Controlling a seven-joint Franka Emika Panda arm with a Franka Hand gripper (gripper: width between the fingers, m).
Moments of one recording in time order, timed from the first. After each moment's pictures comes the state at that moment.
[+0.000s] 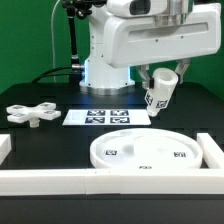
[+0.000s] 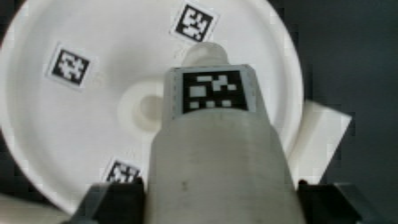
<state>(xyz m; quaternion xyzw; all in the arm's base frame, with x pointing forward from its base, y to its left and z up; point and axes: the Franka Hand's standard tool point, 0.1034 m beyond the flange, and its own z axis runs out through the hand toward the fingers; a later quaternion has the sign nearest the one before) 0.555 0.062 0.125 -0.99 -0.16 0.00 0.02</state>
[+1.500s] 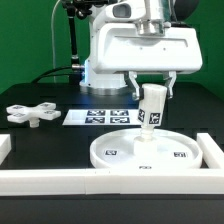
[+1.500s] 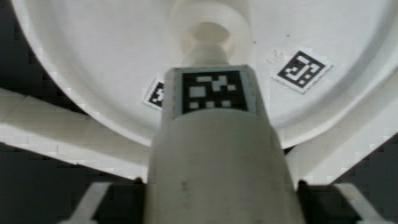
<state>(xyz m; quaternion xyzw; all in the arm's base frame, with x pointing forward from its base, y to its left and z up) 0.555 0.046 0.105 -0.96 -0.18 -0.21 -0.01</state>
